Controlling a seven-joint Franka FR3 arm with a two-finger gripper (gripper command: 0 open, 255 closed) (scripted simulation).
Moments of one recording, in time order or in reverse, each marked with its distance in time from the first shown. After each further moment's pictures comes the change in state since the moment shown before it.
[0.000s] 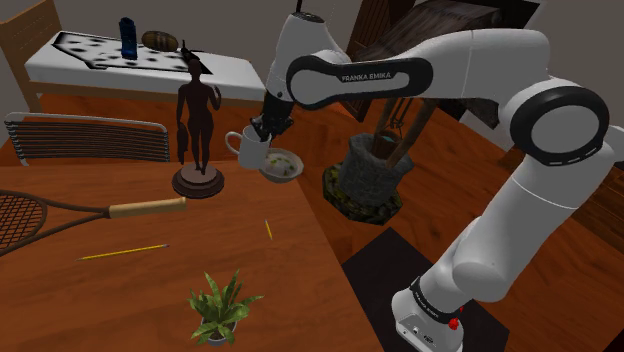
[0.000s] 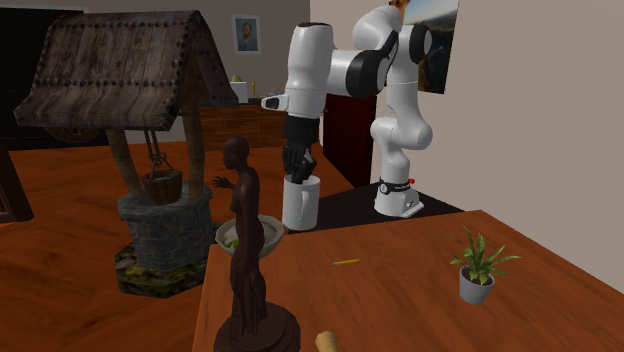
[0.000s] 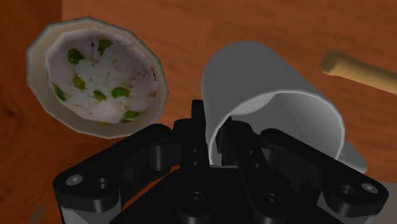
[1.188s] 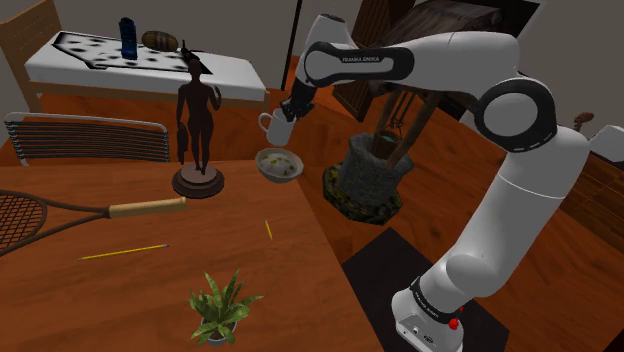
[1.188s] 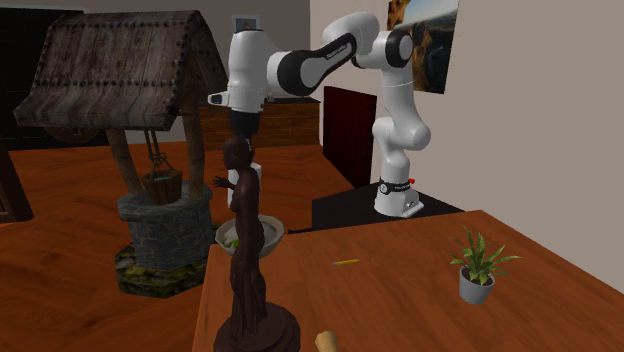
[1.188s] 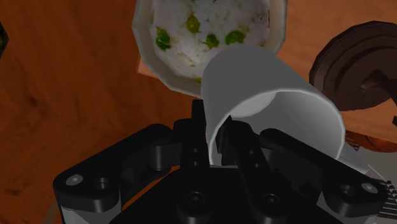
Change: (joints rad) arm -0.157 0.117 -0.111 0.152 0.048 -0.026 -0.294
